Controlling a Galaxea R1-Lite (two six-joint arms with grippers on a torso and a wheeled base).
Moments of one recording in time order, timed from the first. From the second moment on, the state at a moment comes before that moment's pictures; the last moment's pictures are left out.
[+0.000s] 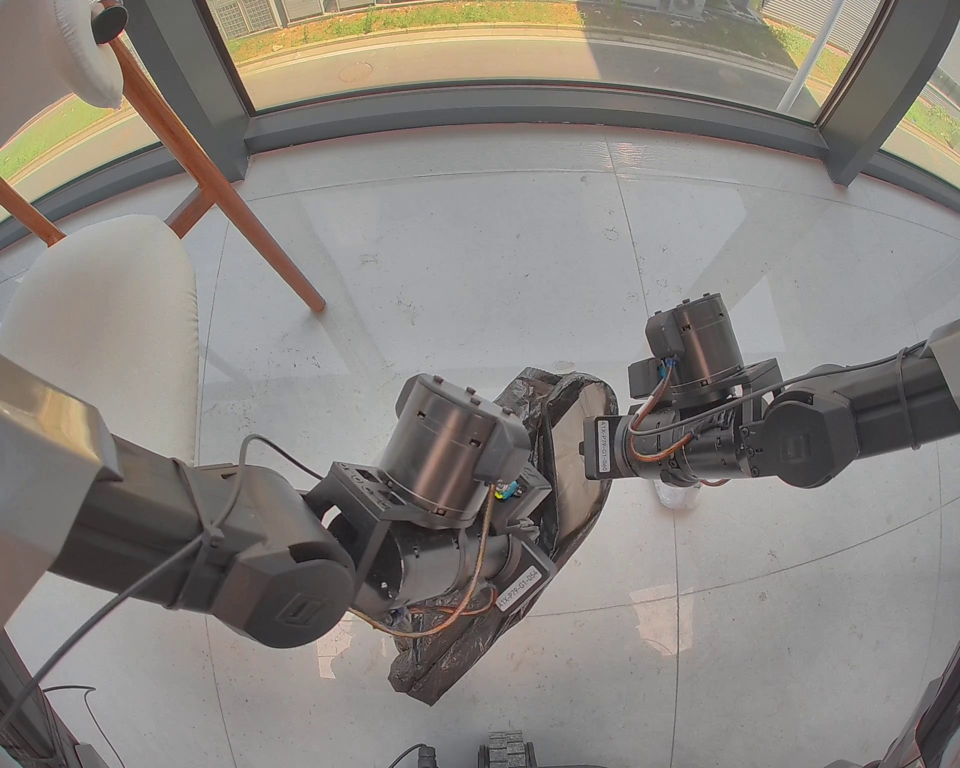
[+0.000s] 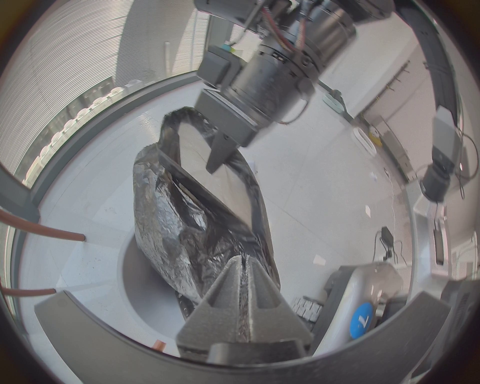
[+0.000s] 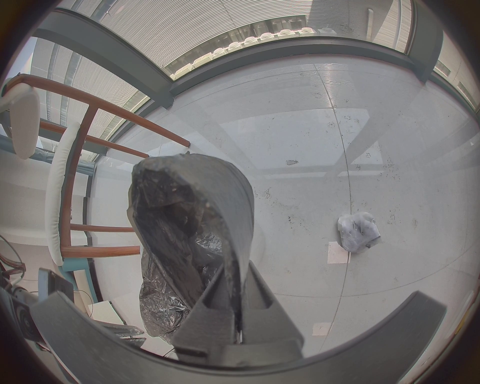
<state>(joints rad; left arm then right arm) -0.83 1.92 -1.10 -0.19 0.13 0.26 0.60 1.99 -1.27 -0.05 -0.08 0.34</state>
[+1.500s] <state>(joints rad) -0.75 2.13 -1.35 -0.19 0.31 0.00 0.62 1.98 -1.24 -0.11 -0.08 0.34</state>
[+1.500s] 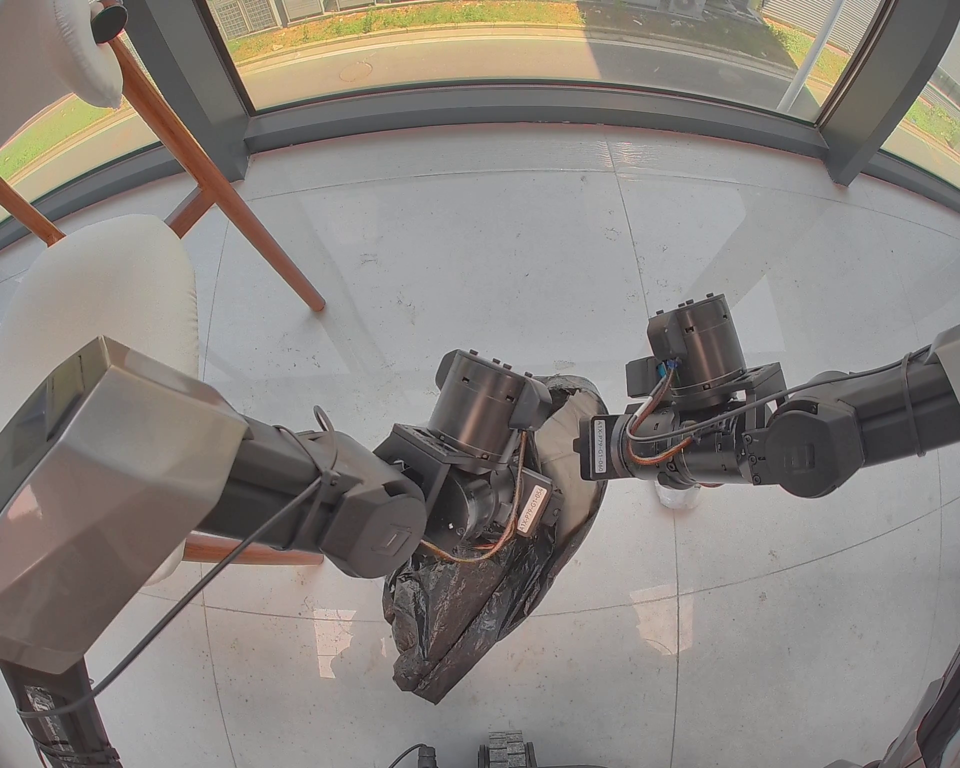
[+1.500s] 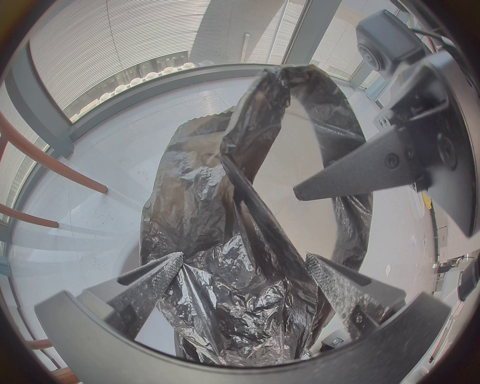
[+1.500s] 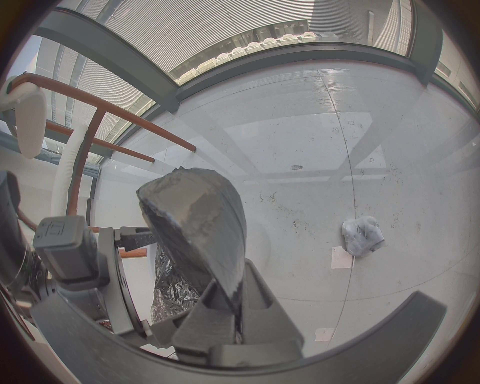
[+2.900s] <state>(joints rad) -0.75 2.12 -1.31 -0.18 0.30 0.00 0.60 1.96 -1.23 -0.11 -0.08 0.34</state>
